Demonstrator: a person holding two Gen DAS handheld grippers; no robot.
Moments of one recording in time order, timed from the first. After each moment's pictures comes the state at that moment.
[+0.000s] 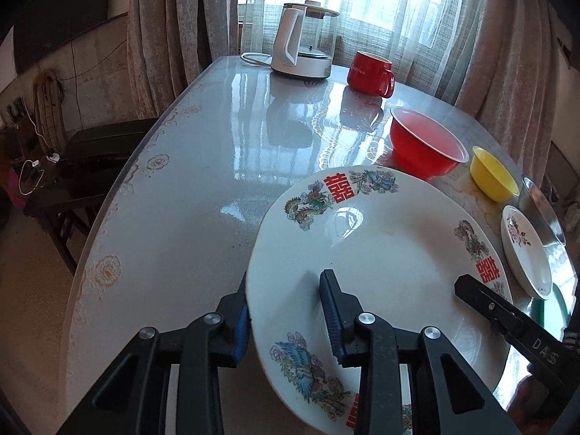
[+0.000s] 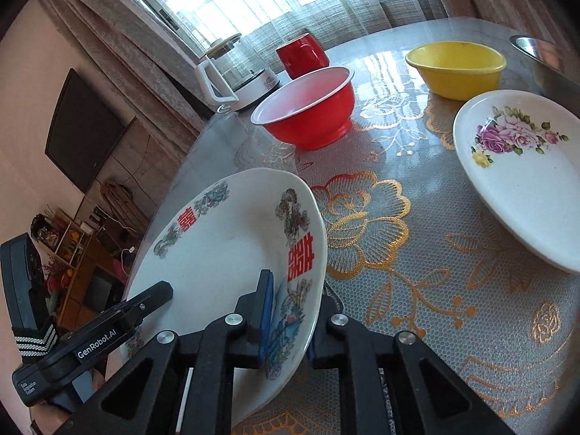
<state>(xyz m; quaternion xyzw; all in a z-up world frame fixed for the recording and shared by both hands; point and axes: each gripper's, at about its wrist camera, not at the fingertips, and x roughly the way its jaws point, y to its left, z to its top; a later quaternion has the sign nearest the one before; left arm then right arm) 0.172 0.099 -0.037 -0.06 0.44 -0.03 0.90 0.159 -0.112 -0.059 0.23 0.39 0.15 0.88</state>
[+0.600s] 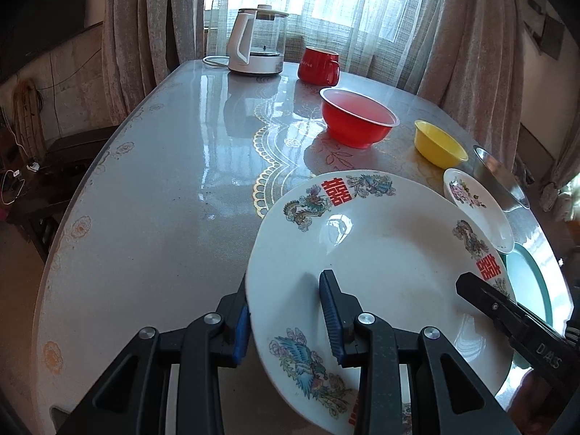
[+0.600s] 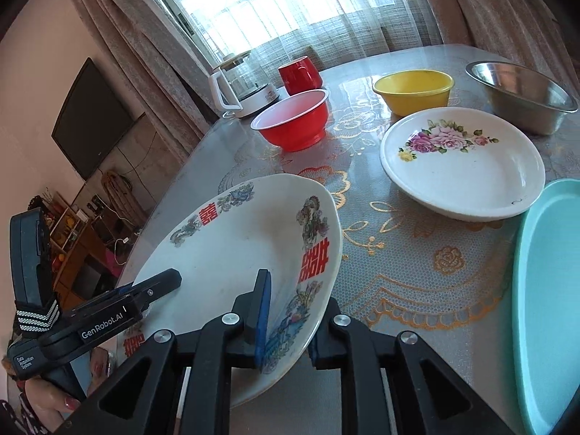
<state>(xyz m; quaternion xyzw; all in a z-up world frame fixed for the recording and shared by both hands) 0.118 0.053 -0.029 -0.05 0.43 -0.09 0.90 0.089 -0.146 -0.043 0.20 0.37 0.13 0.90</state>
